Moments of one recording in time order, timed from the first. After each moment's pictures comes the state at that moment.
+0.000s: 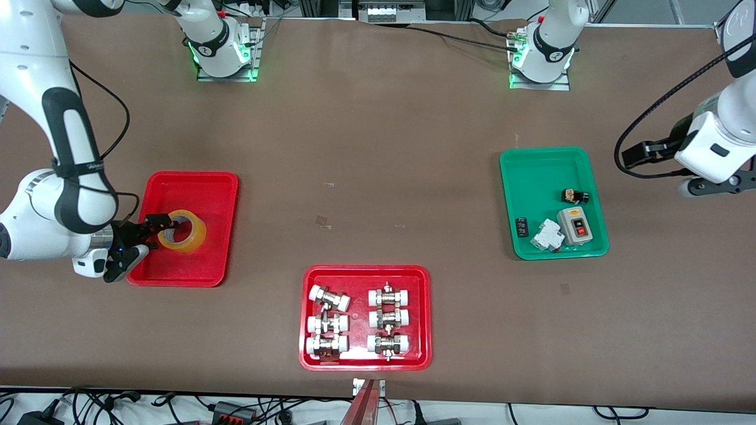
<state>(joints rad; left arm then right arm) 0.03 0.11 -0.10 -1.54 0.08 1.48 -0.21 -0.15 0.67 0.01 -1.53 0.21 1.93 -0.87</state>
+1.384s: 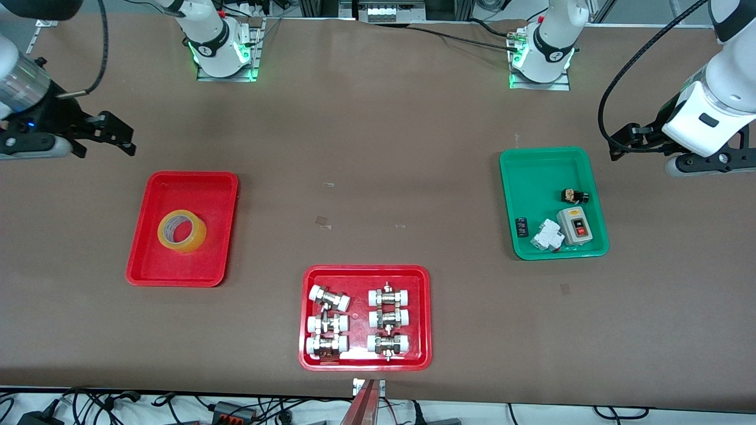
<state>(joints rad) -0.01 0.05 -0.11 -1.58 0.06 1.58 -0.21 0.02 -0.07 0.04 -1.74 0.00 1.76 0.07</state>
